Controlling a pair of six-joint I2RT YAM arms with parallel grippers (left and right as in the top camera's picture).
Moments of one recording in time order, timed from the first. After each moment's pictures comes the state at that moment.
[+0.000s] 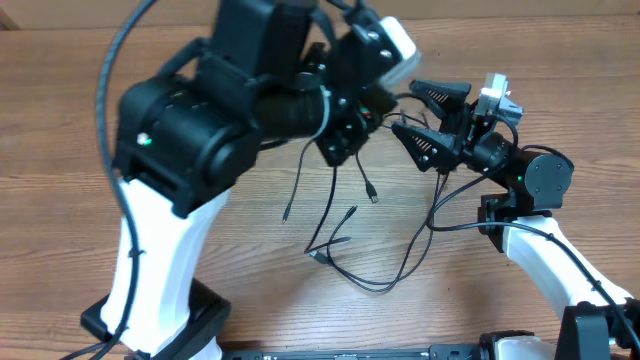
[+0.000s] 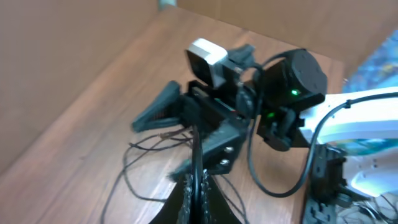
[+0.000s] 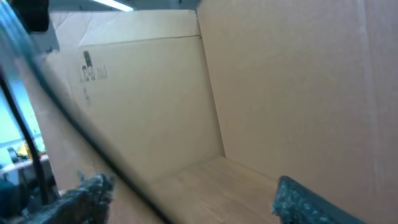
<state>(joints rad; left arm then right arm) -0.63 1.86 2.75 -1.53 0.45 0.24 0.08 1.42 0.66 1.28 -0.92 0.67</state>
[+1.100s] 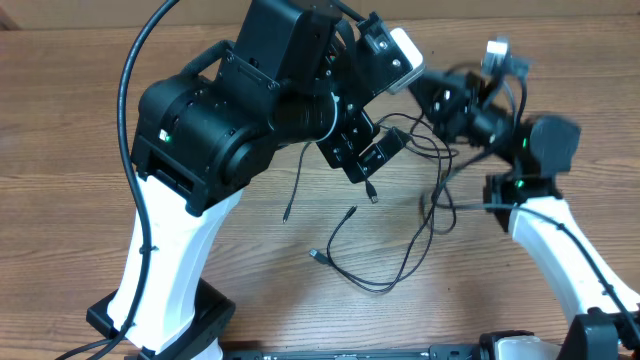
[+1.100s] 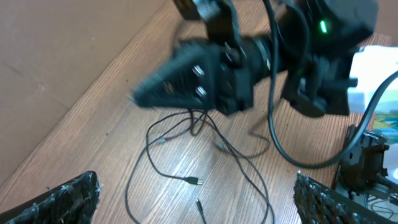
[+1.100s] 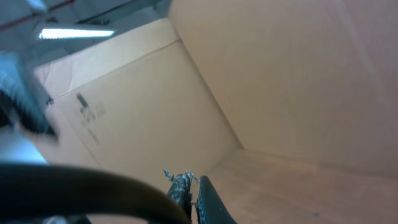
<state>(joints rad) -0.66 1.88 2.75 -1.58 0.30 0.27 0.08 1.42 0.86 0.96 -0.88 0.89</state>
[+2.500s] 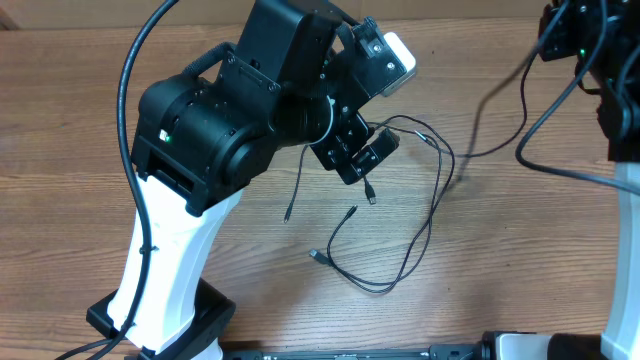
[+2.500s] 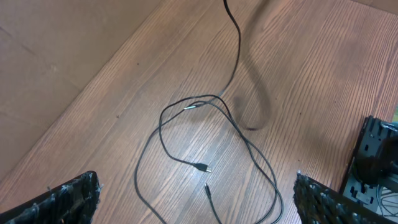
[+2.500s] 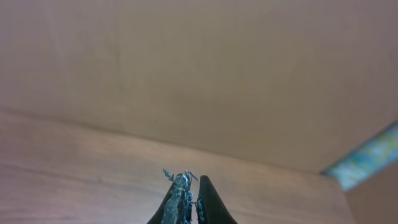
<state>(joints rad) -0.66 1.88 2.75 -1.62 0.23 0.27 -0.03 1.51 1.96 -0.84 -0.05 -0.25</state>
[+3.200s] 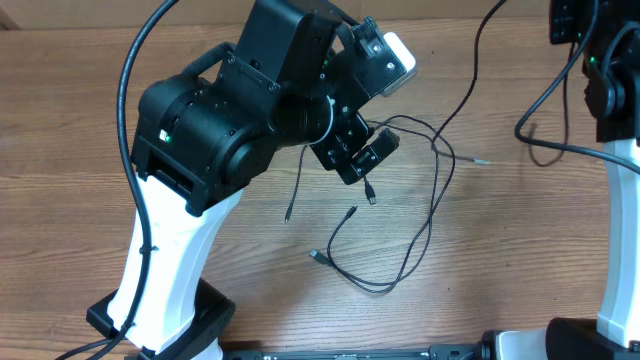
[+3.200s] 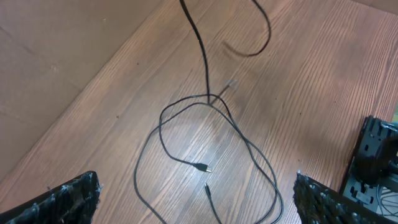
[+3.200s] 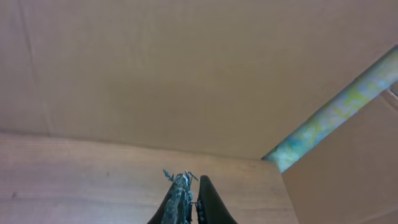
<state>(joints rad) -0.66 1.88 2.75 -1.62 0.23 0.27 -0.04 1.57 1.96 -0.73 0.18 -0.28</state>
